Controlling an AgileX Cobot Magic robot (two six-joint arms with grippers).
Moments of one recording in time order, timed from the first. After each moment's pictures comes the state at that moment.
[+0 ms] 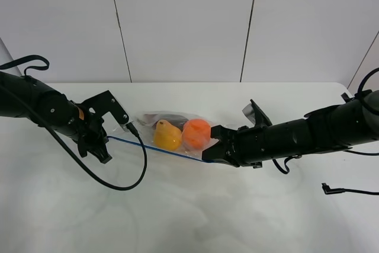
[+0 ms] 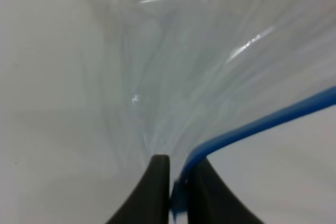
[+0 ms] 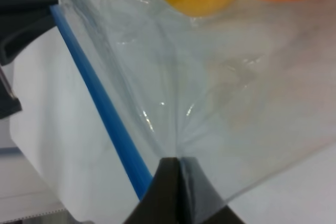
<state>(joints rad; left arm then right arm) -0.26 1.77 -0.86 0.26 0.21 0.40 0.30 1.81 -0.71 1.71 0.67 -1.27</state>
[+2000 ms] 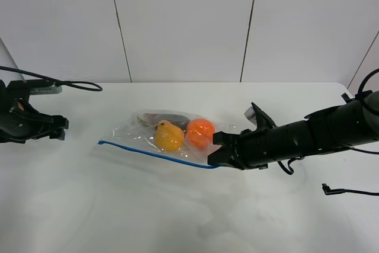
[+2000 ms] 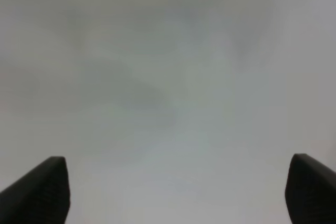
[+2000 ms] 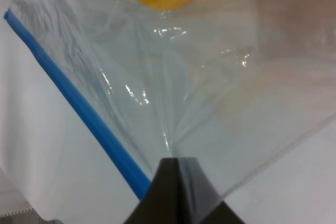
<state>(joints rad) 0.09 1.71 -0.87 0.28 0.31 -0.30 0.30 1.82 -0.71 1.66 0.61 -1.28</state>
